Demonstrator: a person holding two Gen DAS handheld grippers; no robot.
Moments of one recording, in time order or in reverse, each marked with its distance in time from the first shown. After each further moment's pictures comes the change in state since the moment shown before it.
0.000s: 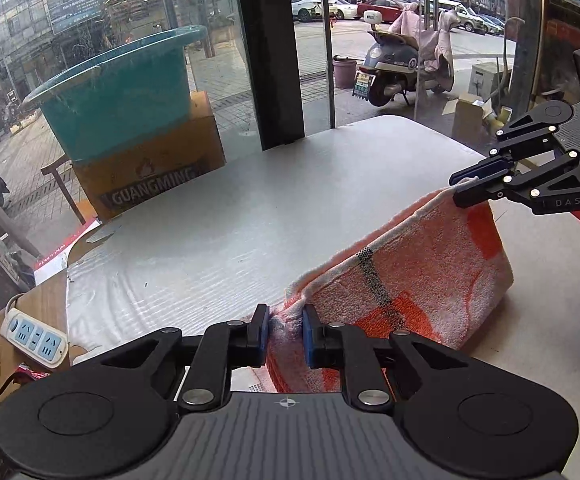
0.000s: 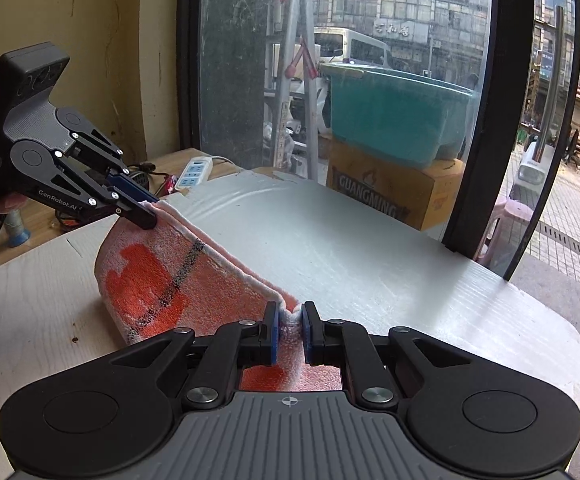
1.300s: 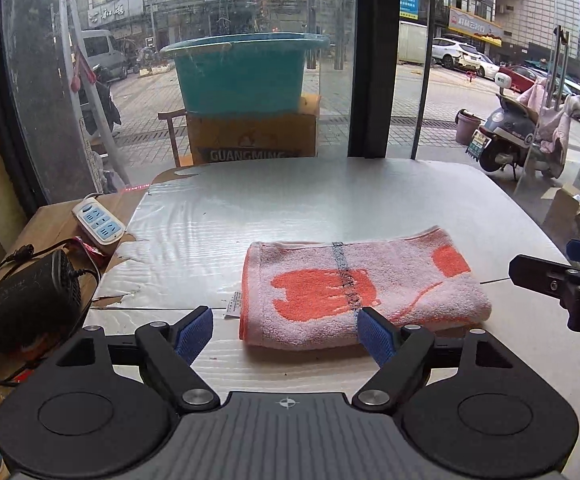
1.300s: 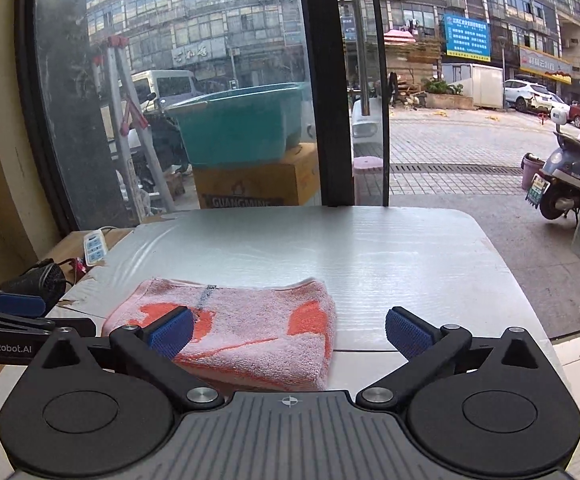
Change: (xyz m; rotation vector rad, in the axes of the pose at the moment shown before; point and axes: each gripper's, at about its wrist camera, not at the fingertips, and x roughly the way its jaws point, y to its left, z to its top) left arm -0.068 -0.083 -0.050 -0.393 -0.064 0.262; right arm -0.065 0.099 -0.017 0.464 -0.101 -0.464
